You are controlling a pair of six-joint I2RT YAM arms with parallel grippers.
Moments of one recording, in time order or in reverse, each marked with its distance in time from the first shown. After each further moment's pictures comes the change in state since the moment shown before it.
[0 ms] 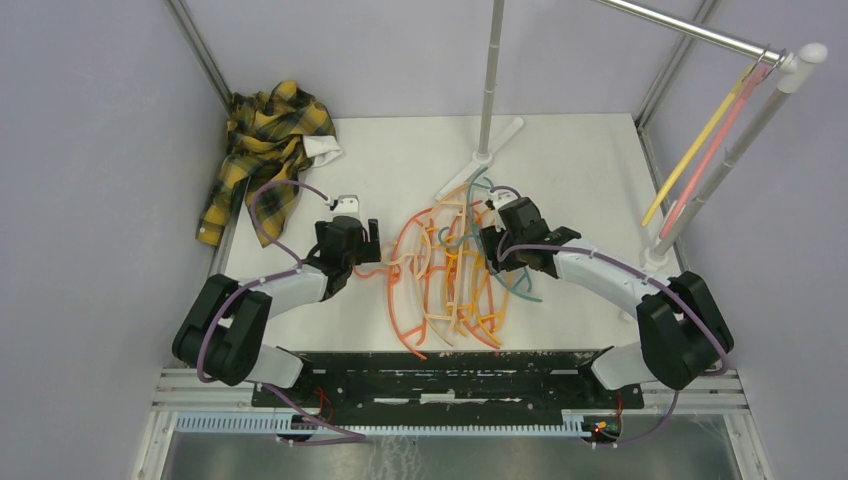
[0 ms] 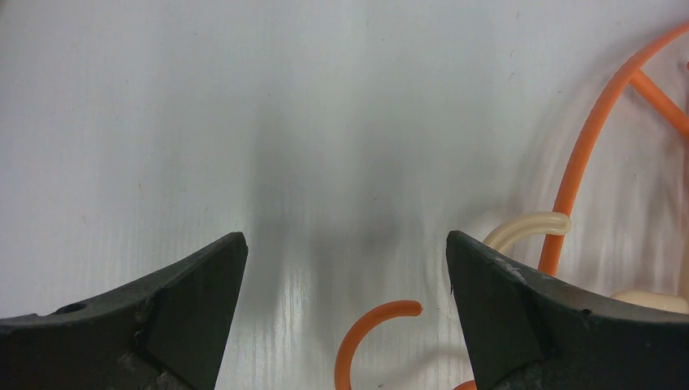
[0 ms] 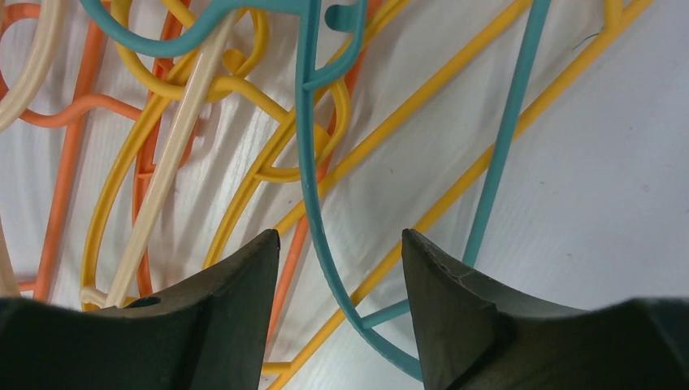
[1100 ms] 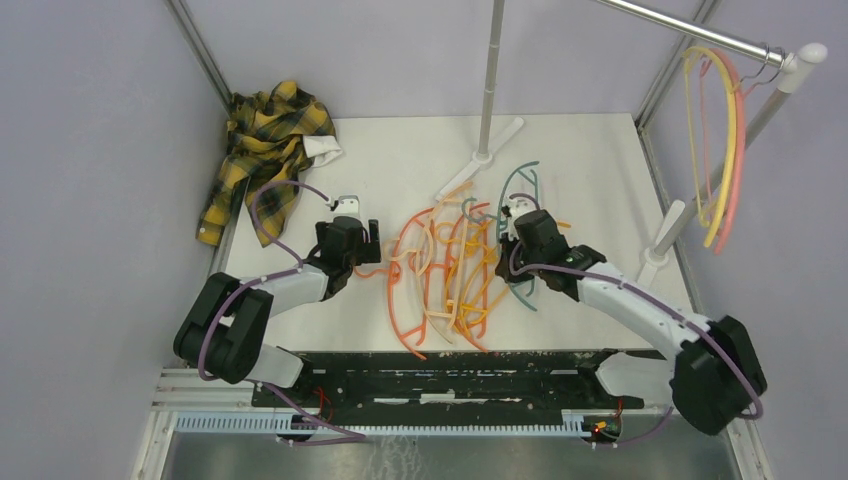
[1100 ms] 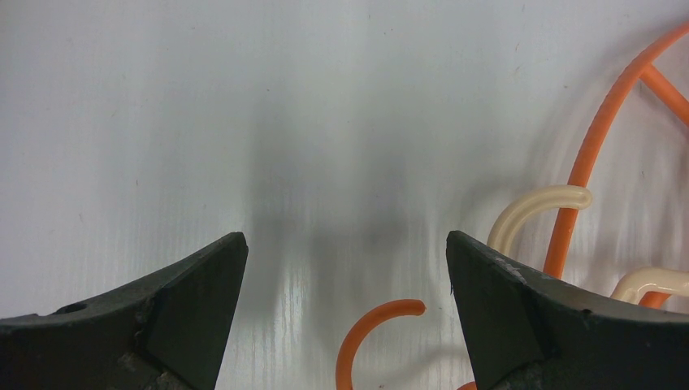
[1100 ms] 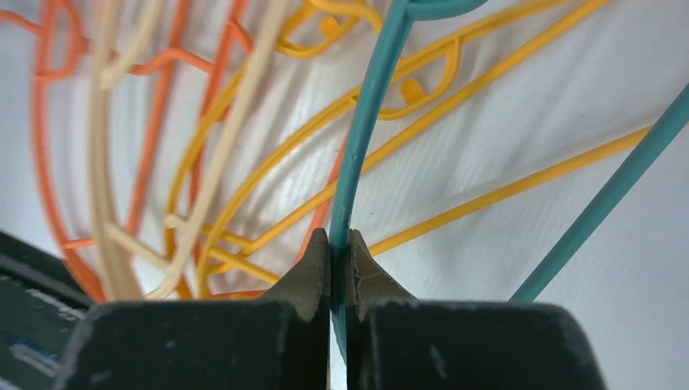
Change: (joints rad) left arm 0.000 0.012 0.000 0.000 0.000 -0.001; right arm 0.016 -0.151 -0.132 0.019 -0.051 0.135
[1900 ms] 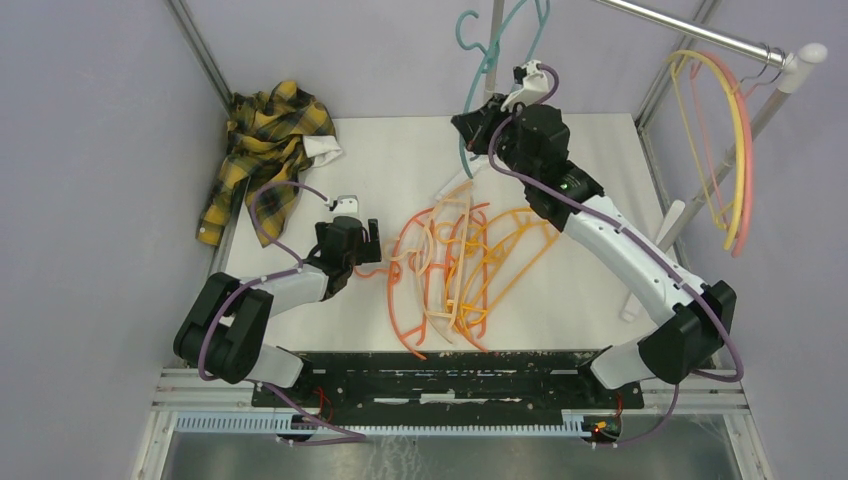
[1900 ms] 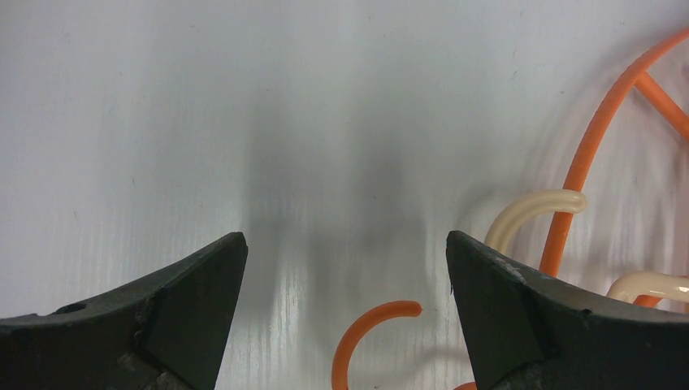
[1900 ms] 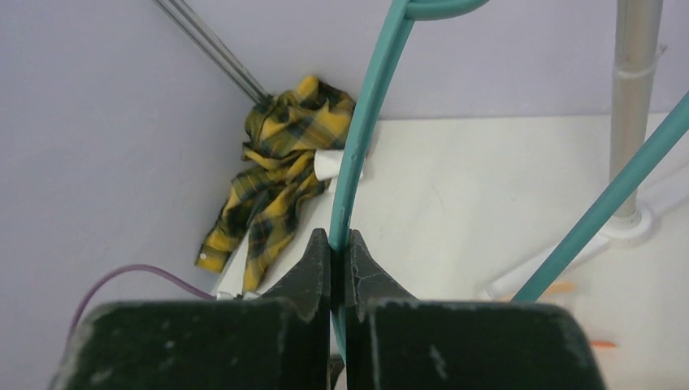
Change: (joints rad) left arm 0.000 0.000 0.000 0.002 -0.001 -0.022; right arm 0.004 0.195 0.710 0.334 0.087 0.195
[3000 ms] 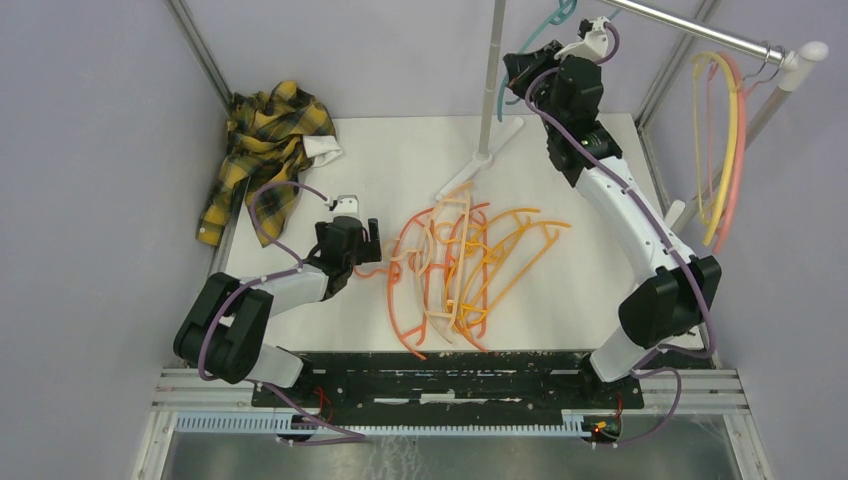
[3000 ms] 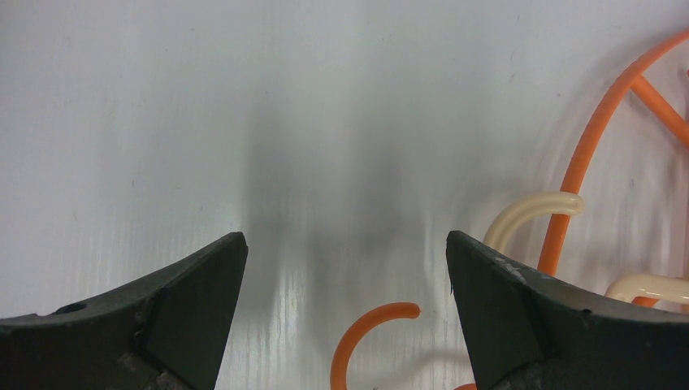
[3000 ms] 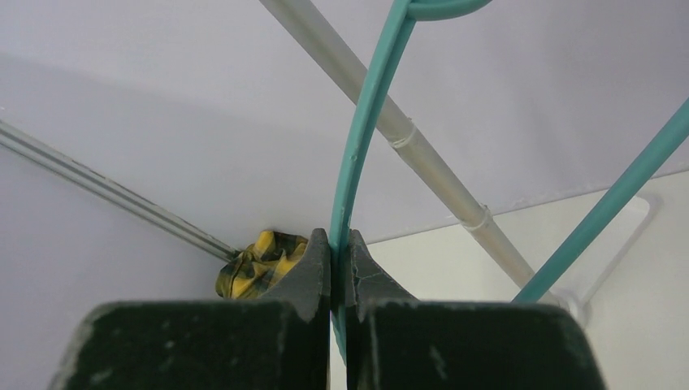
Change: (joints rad) left arm 0.000 0.000 0.000 0.006 0.000 0.000; right arm -0.233 0.157 0.235 0.063 0.090 0.143
